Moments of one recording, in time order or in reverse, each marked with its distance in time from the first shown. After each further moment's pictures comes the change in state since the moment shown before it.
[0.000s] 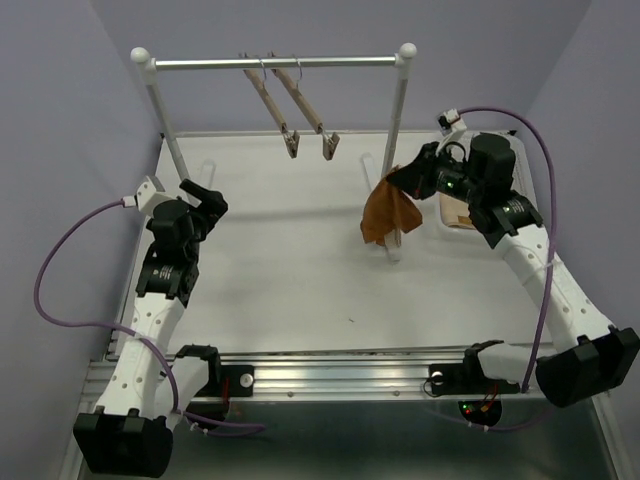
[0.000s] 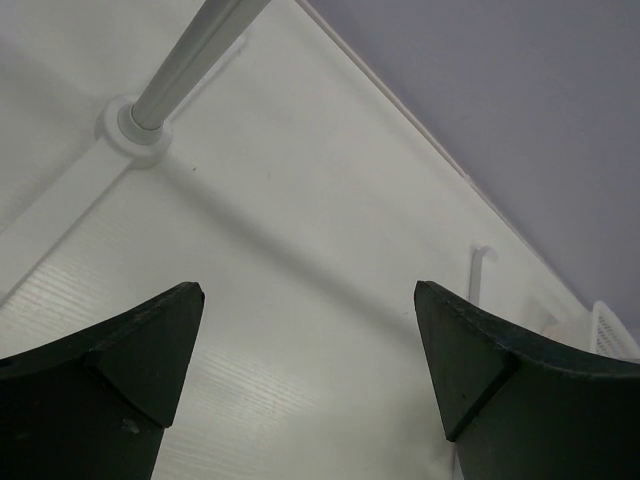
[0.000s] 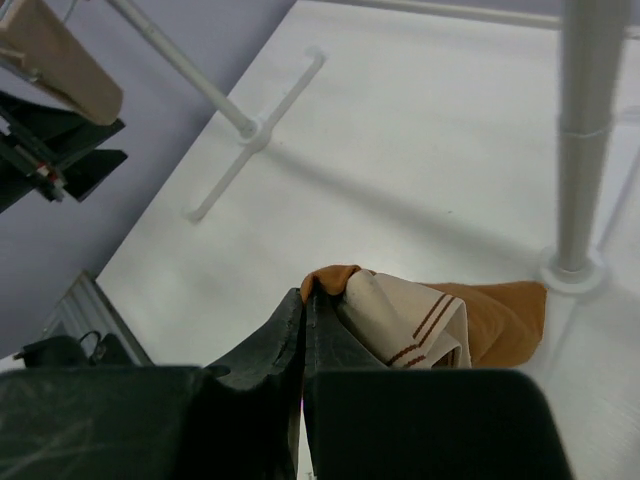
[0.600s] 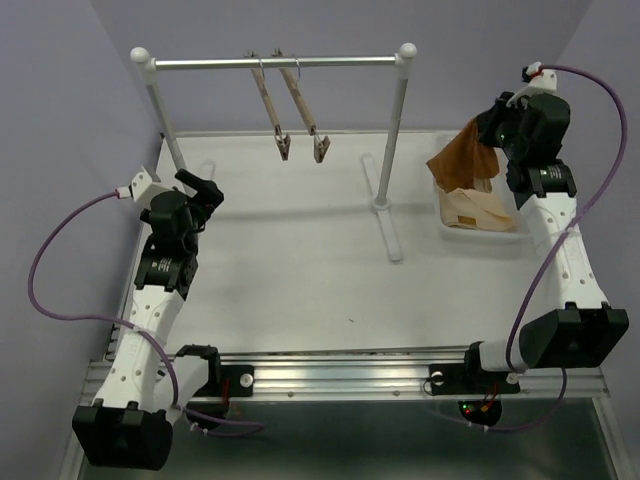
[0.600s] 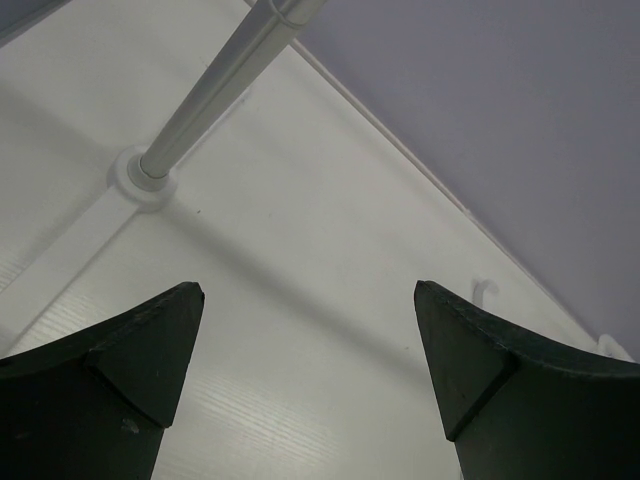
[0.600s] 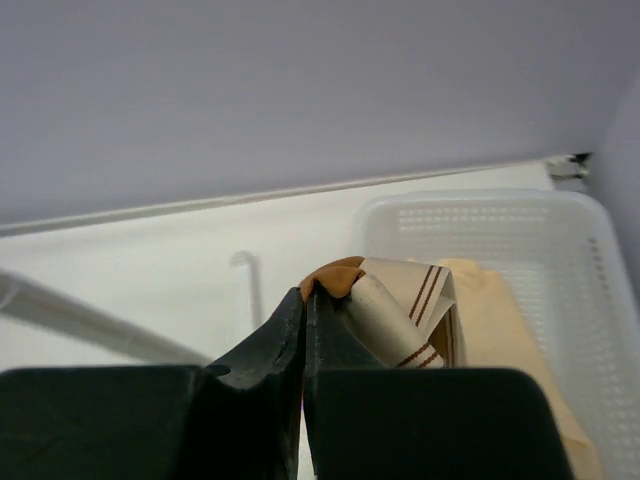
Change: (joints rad) left arm 0.000 0.051 0.059 0.034 -0.062 0.037; right arm -0.300 0.199 0.259 0.007 0.479 -0.145
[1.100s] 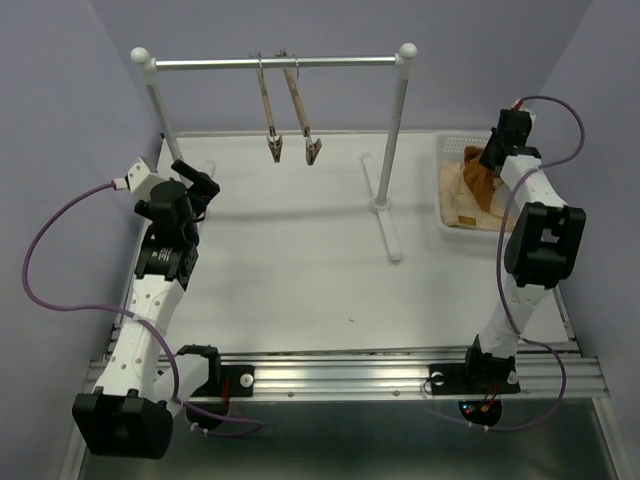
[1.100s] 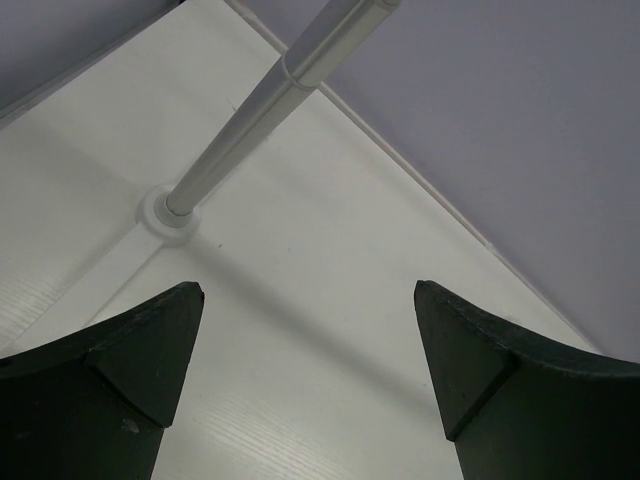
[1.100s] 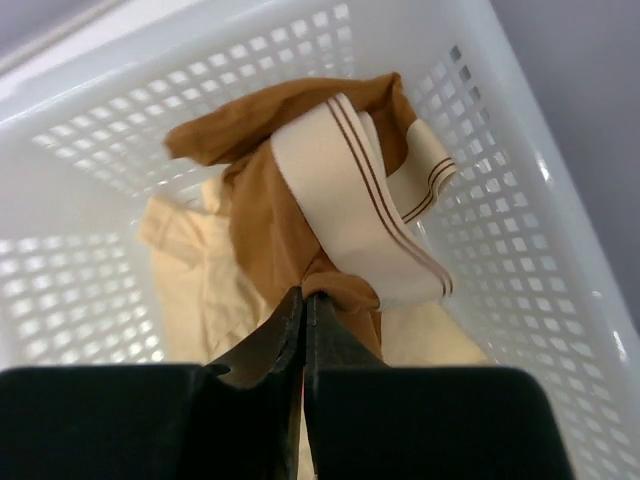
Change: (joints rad) left arm 0.000 0.061 0.060 0.007 -0.079 0.042; right arm -0.116 0.641 0.197 -0.080 0.330 0.055
